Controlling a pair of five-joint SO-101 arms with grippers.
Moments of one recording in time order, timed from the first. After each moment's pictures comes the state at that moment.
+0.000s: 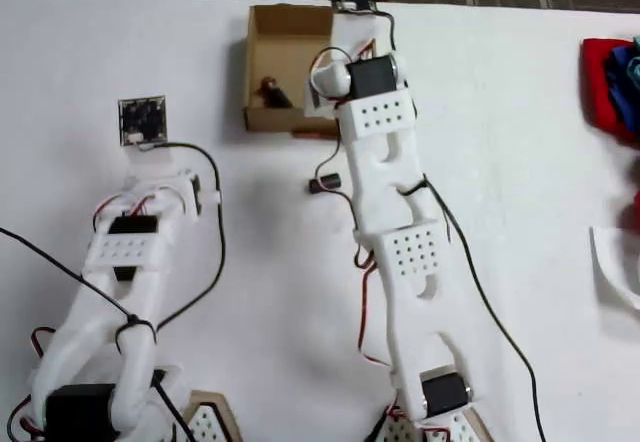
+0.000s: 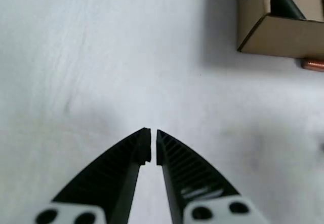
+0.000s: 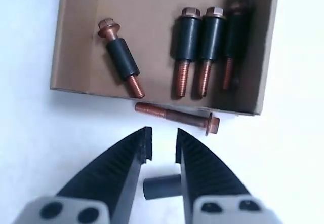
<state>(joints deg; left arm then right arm) -9.8 -23.7 57.9 22.0 6.9 -20.3 61.4 -91.3 100.0 -9.5</state>
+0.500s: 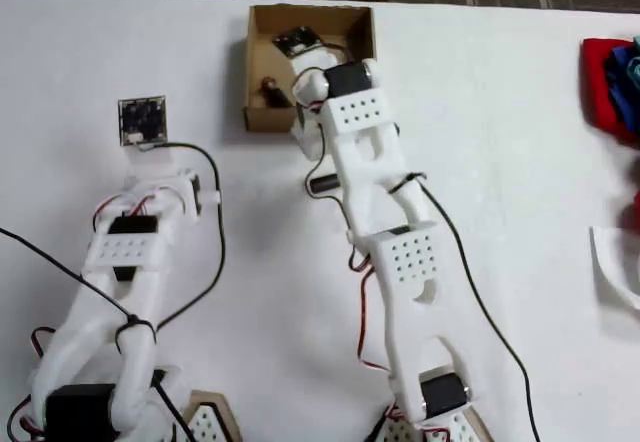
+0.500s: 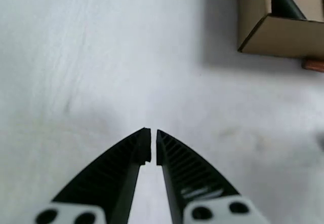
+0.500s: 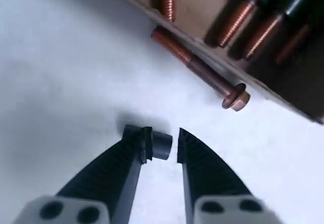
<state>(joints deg) -9.9 -23.7 57.9 22.0 6.9 -22.0 57.5 -70.3 99.3 16.0</state>
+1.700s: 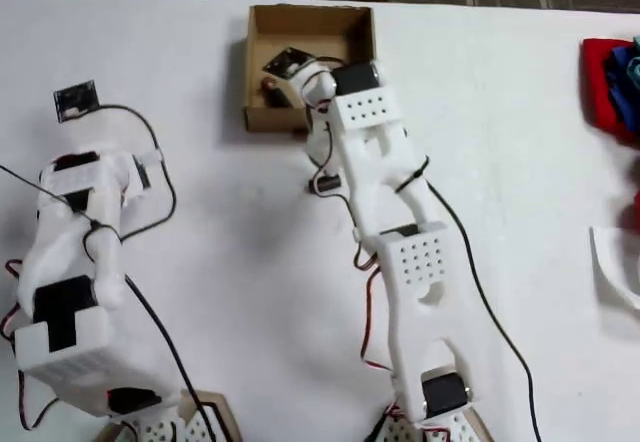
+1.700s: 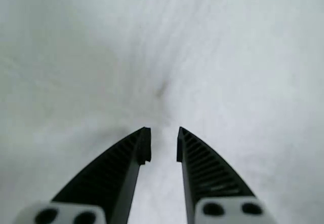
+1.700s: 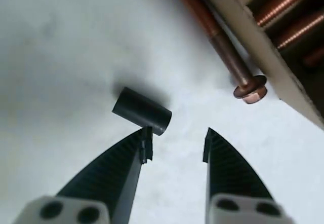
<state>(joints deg) -24.8 7.6 26.5 43.2 7.6 -21.3 53.6 -60.8 100.0 32.5</state>
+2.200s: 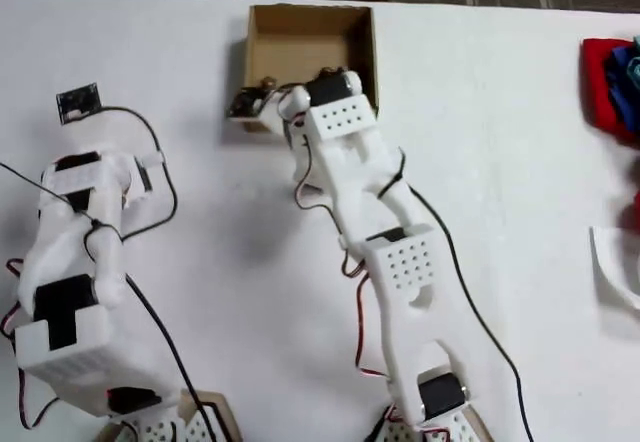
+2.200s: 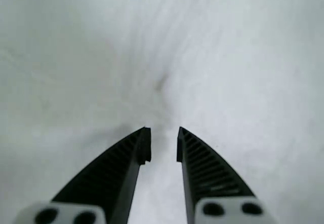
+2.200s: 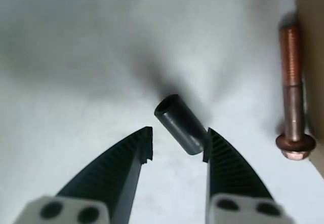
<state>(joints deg) -24.6 8.1 26.5 44.3 7.6 -25.7 53.6 -56.2 100.1 51.7</state>
